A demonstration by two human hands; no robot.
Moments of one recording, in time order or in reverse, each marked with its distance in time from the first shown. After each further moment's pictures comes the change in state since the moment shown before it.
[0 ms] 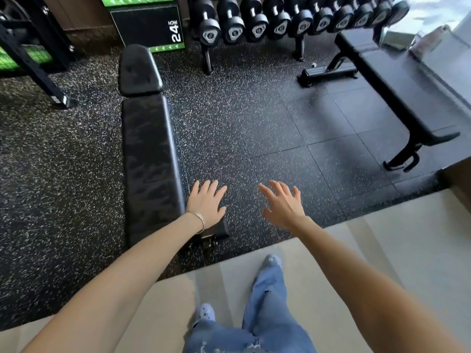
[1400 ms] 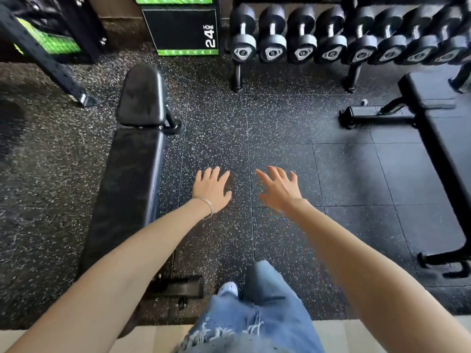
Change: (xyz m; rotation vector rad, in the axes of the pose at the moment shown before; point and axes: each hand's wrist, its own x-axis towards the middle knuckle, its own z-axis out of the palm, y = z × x) left_hand 0.440 -0.065 -0.154 -0.212 -0.072 -0.348; right_hand 0.462 0.188 -0.146 -0.059 -0.102 -0.266
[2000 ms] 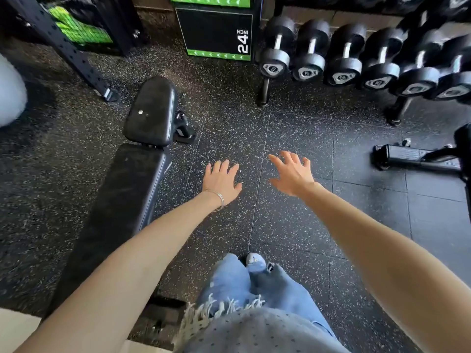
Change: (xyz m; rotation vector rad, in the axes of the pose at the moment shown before) left_hand 0.240 0.004 -0.087 -0.075 -0.020 -0.189; right_hand 0.261 0.125 -0.110 -0.034 -0.024 -0.158
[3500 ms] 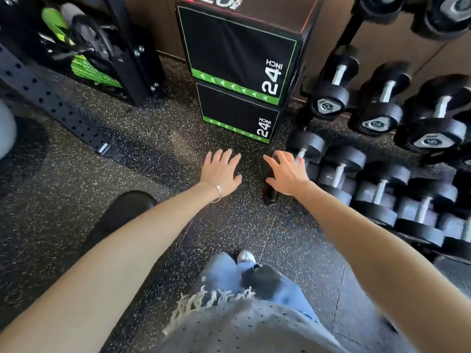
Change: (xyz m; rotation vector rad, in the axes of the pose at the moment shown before) left_hand 0.608 -0.173 -0.275 -0.075 0.150 -0.148; right_hand 0.662 0.109 -0.265 -0.180 0.018 -0.244
